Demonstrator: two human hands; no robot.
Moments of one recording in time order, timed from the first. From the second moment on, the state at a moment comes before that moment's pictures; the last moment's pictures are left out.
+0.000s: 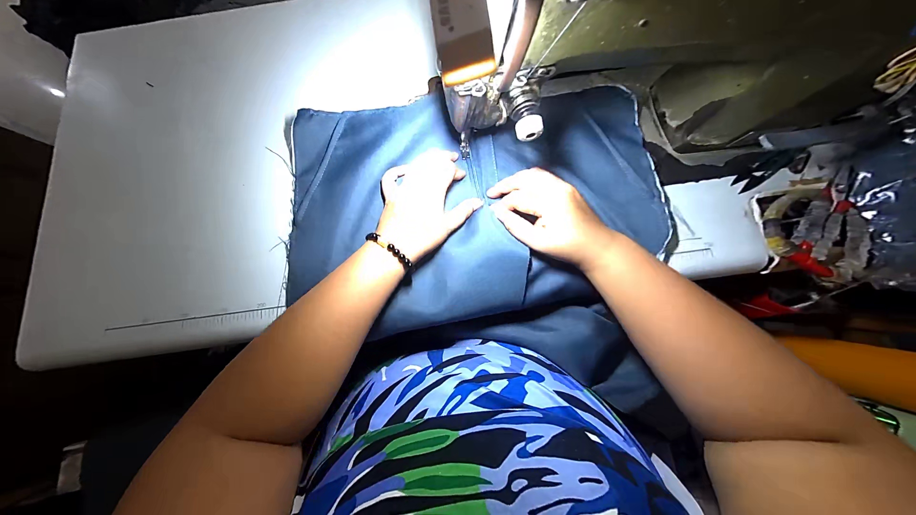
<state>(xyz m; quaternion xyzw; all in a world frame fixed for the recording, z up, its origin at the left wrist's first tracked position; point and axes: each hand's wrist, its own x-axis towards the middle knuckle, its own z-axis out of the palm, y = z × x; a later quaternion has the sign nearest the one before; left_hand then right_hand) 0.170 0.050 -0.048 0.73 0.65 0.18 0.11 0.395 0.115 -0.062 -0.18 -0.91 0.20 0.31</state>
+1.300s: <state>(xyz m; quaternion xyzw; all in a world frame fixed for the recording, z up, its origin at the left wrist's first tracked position) 0.165 -0.012 -0.057 0.76 0.54 0.35 0.12 0.371 0.068 -0.019 -0.21 -0.96 0.15 0.14</state>
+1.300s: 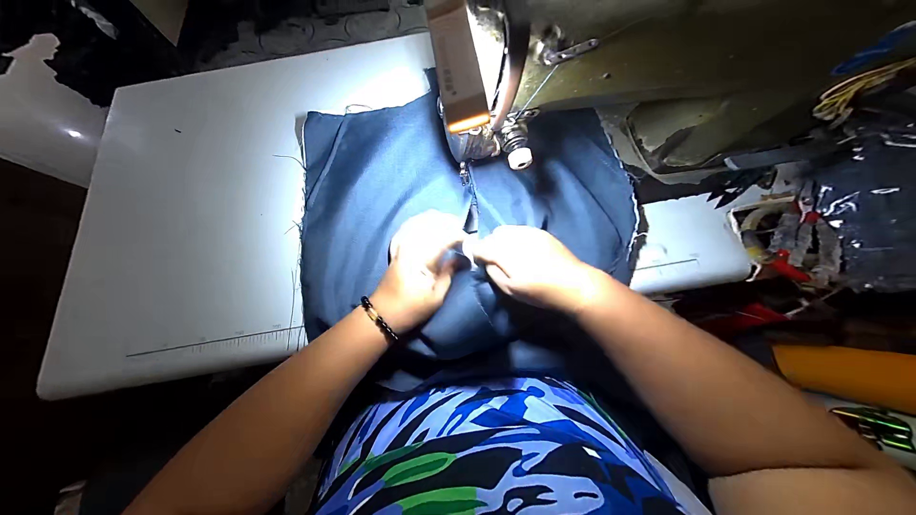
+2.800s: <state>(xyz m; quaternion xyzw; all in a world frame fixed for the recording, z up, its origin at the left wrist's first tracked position) 0.160 0.039 -0.052 0.84 0.51 0.16 0.07 0.348 0.064 -0.040 -0.45 -0.82 0.22 0.26</state>
